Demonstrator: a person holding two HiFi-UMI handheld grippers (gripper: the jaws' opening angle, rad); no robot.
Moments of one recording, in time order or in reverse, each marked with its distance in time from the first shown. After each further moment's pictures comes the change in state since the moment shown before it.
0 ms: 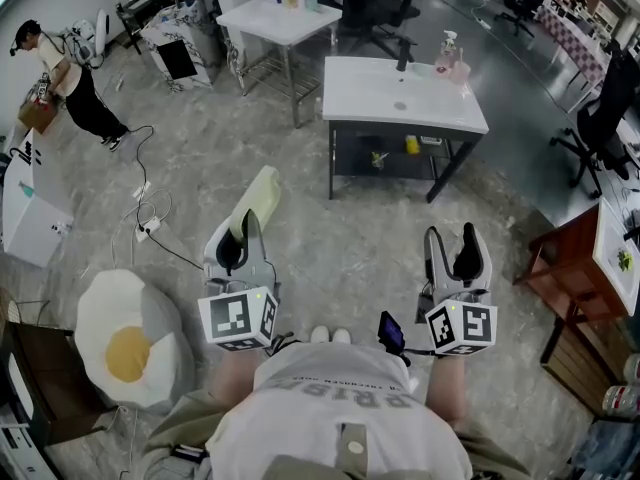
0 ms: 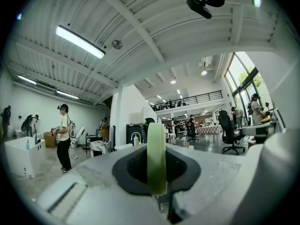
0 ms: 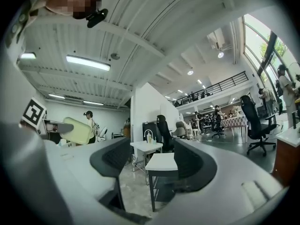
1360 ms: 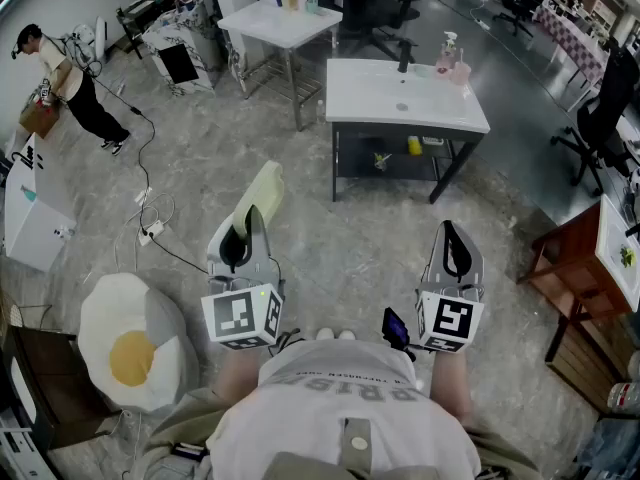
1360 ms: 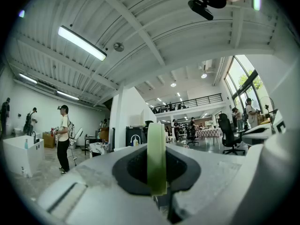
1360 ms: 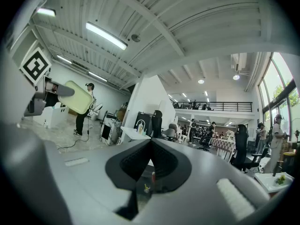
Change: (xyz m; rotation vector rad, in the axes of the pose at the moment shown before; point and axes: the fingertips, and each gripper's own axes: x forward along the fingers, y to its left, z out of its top) left arm 0.000 0.007 0.009 -0.013 -0.037 -0.007; right arm 0.008 0.018 -0.011 -0.354 0.096 -0.097
